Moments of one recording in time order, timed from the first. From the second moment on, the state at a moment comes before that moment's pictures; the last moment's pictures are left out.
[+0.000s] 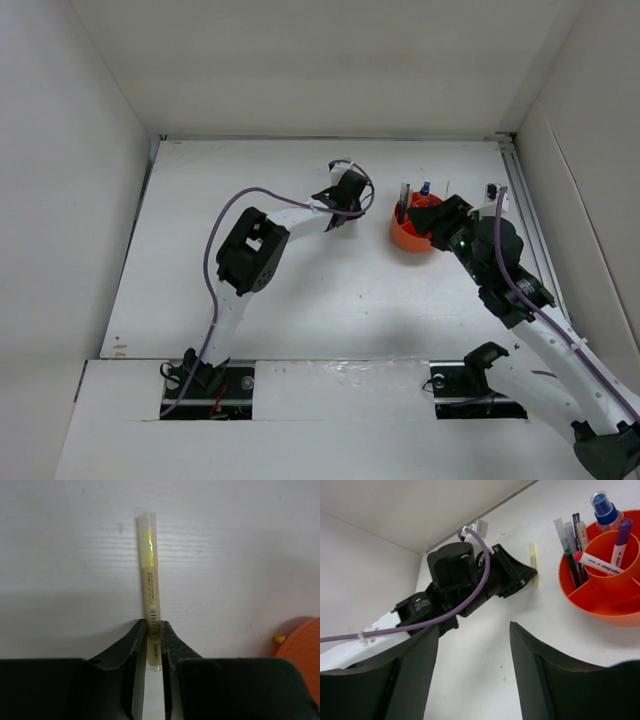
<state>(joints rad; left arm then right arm) -0.70 2.29 1.70 -0.16 -0.30 -0.71 0.49 0.75 0.78 -0.19 0.19 0.83</state>
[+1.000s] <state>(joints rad) -0.73 1.50 0.83 0.23 0.12 -0.59 0.53 1.09 0.78 -0.11 0.07 0.80</state>
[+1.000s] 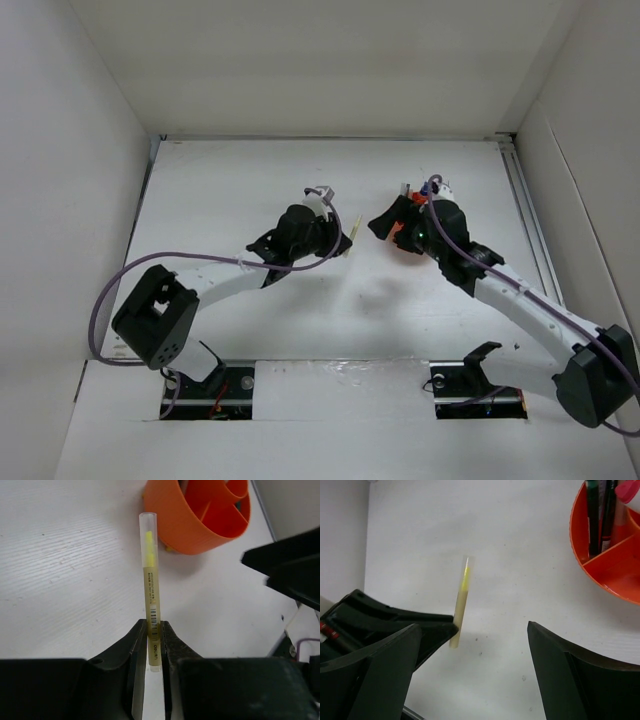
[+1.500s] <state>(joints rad) -0.73 1.40 0.75 0.35 0.32 -0.59 0.56 1.28 0.82 -0.01 -0.11 0.77</state>
